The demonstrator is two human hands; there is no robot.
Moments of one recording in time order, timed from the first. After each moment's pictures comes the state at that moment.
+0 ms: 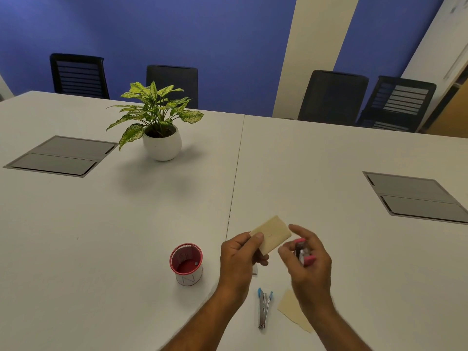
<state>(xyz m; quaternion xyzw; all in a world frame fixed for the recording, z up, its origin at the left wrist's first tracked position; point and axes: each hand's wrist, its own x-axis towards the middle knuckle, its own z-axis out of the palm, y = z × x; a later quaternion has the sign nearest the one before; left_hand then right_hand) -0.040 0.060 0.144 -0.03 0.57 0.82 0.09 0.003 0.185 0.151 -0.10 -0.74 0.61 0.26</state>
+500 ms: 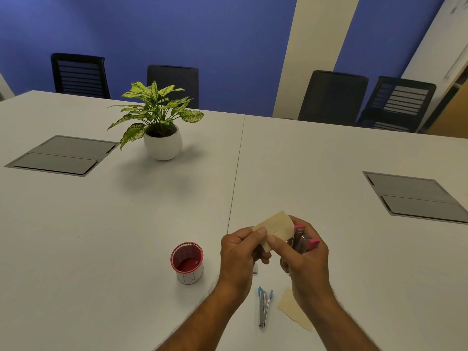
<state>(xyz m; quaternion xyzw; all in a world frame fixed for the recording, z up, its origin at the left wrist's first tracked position) -0.035 0.057 0.164 0.02 0.56 0.82 0.07 0.002 0.166 0.187 -0.11 -0.66 0.72 0.18</state>
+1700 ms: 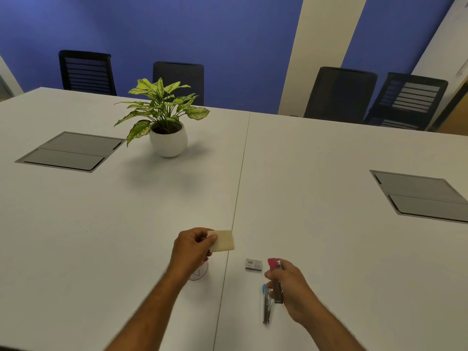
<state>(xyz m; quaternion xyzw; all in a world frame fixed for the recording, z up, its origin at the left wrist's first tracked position) -0.088 -0.048 0.109 -0.10 0.79 0.60 0.06 -0.010 0.180 0.086 -0.30 -0.64 0.69 -0.13</state>
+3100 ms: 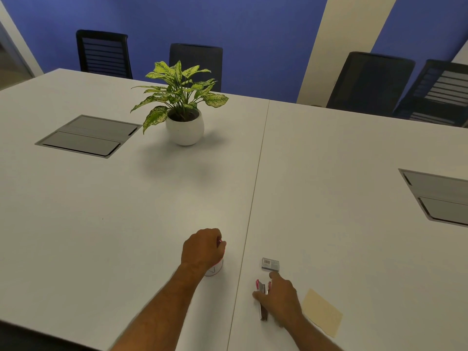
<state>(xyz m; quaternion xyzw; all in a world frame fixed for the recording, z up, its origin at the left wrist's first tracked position) -0.131 -0.066 0.045 0.02 0.98 0.19 0.03 -0.038 0.143 -0.020 -0.18 -0.93 0.26 -0.16</state>
